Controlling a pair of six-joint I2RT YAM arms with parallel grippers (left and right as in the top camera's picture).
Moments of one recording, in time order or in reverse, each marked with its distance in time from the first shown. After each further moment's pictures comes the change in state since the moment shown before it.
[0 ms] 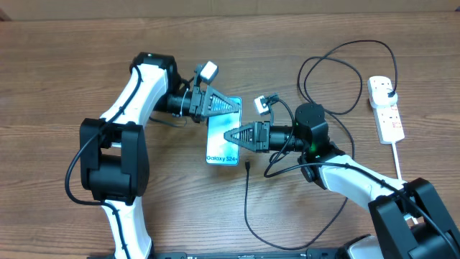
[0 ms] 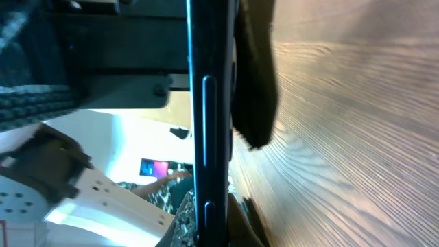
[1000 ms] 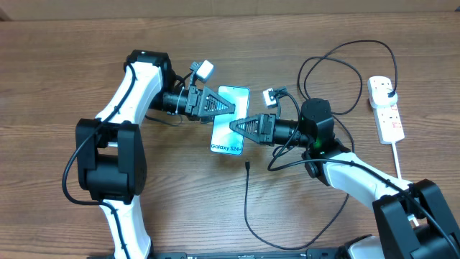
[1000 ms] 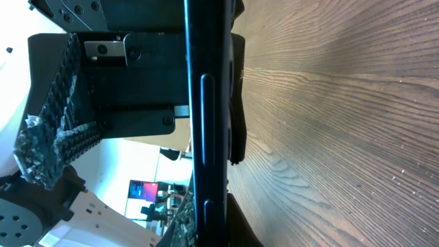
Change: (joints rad) left arm 0.028 0.001 0.014 0.000 -0.068 0.023; right arm -0.047 -0.008 0.019 -0.054 0.049 -0.036
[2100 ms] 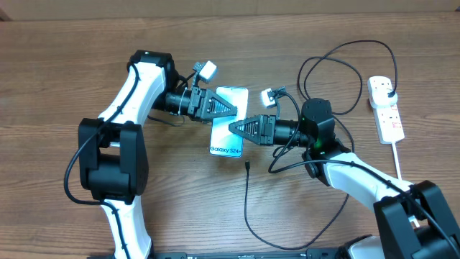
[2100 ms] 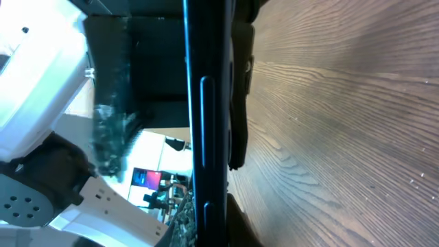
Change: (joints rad) left arm -0.017 0.000 0.000 0.008 0.008 0.008; right arm 0.002 -0.005 0.001 0.016 -0.037 -0.016
